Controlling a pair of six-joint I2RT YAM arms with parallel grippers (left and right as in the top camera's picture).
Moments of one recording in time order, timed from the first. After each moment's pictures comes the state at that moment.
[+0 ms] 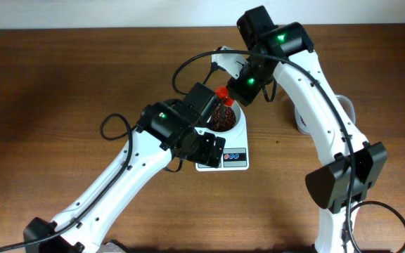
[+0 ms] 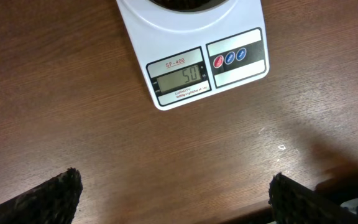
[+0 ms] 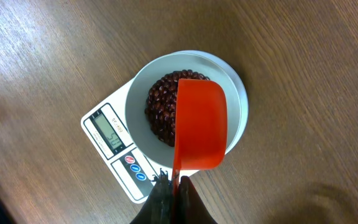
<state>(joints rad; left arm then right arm) -0.63 1.55 1.46 -1.24 0.03 -0.34 0.40 2.09 2.20 -1.42 -0.29 -0.53</state>
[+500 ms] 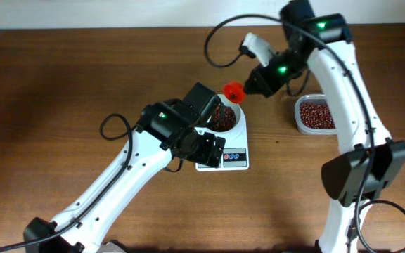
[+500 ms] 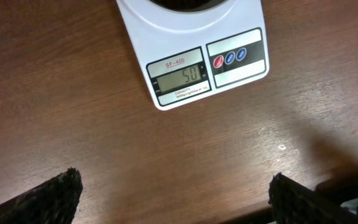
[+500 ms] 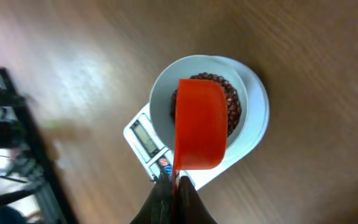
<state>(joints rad) -0.63 1.55 1.46 -1.24 0.03 -0.34 0.20 2.09 2.20 -1.50 -0.62 -0.54</state>
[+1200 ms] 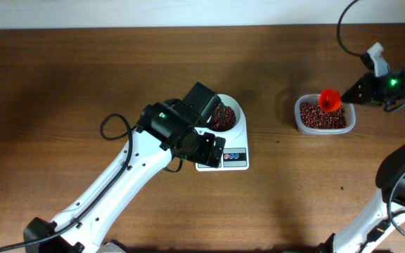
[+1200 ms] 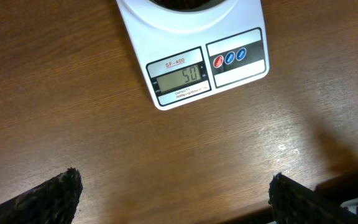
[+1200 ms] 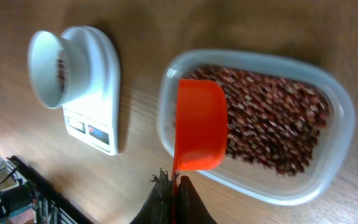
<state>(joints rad) -0.63 1.55 1.46 -1.24 0.03 -0.34 -0.42 2.09 1.99 -1.54 -0.61 -0.53</state>
